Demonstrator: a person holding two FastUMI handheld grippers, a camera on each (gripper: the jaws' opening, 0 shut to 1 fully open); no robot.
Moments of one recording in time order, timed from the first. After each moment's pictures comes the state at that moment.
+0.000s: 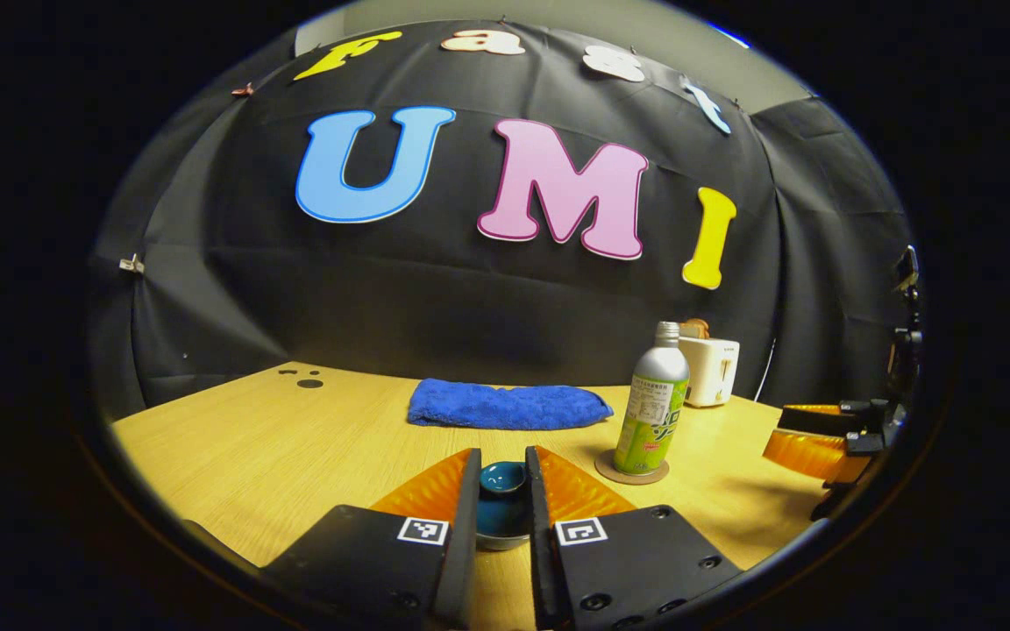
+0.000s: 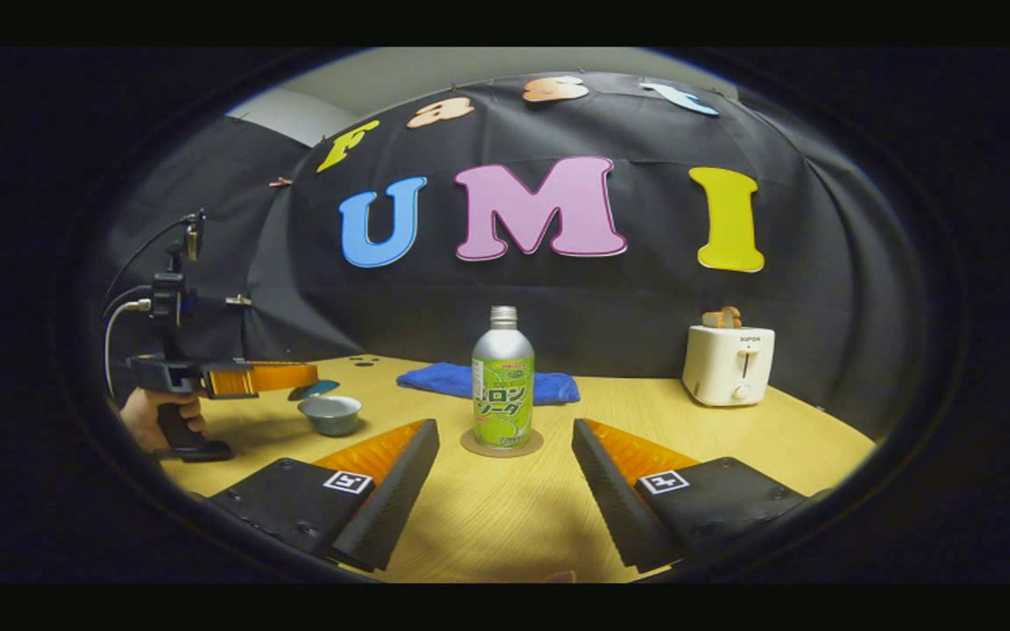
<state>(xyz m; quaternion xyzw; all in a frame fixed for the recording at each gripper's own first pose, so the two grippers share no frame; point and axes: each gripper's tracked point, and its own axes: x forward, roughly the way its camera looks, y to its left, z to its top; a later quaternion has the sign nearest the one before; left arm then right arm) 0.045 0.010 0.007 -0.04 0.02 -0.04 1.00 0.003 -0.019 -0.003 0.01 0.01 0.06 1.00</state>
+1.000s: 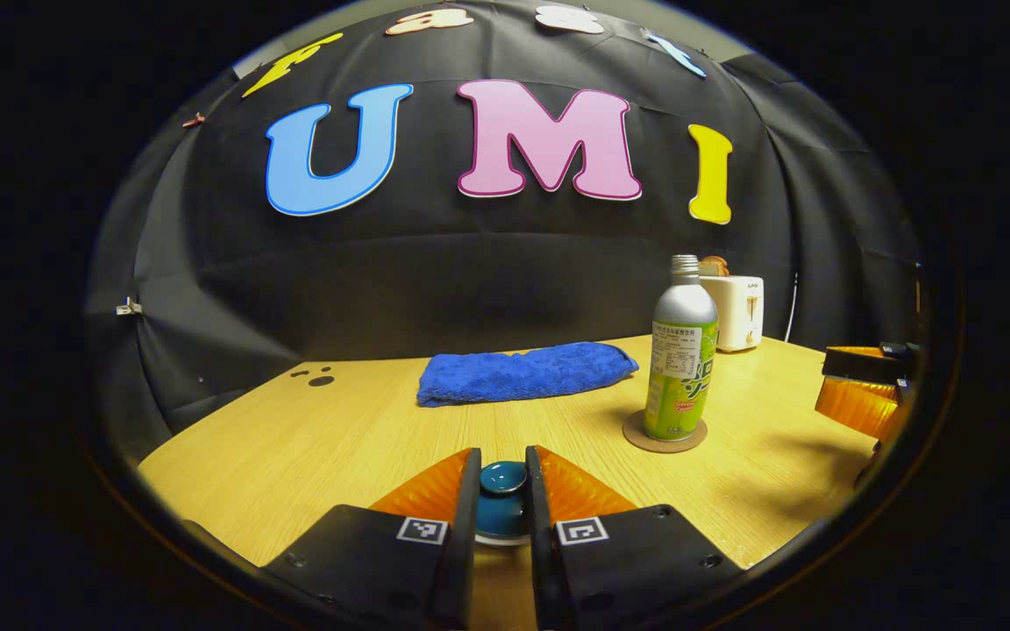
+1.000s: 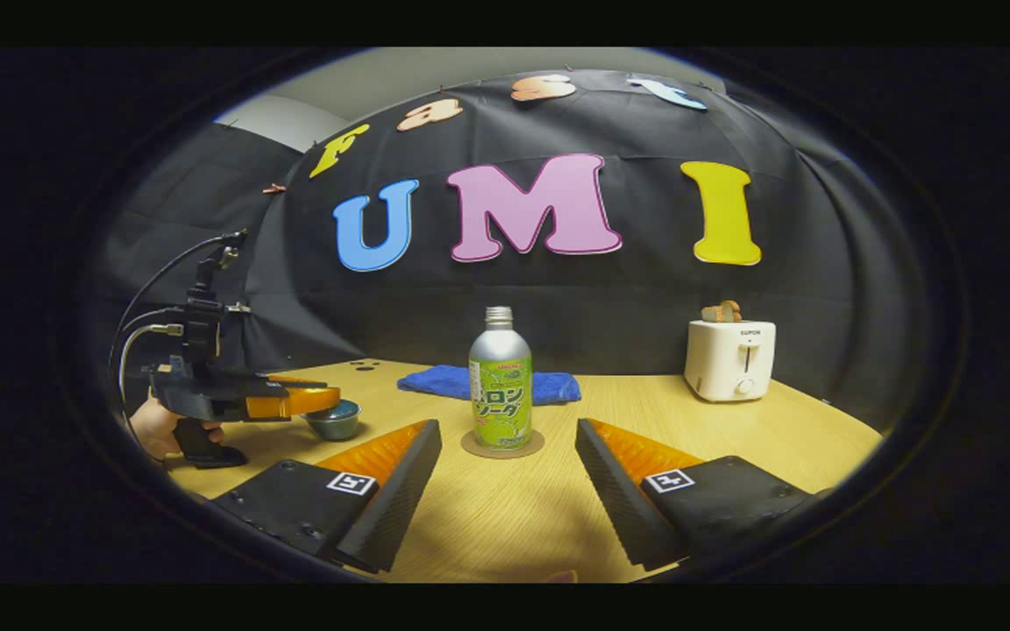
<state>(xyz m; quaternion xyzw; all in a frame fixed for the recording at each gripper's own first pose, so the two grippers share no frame) 0.066 0.007 -0.018 0.03 0.08 0.00 1.00 0.004 -0.021 -0.003 0.00 0.00 0.06 1.00</state>
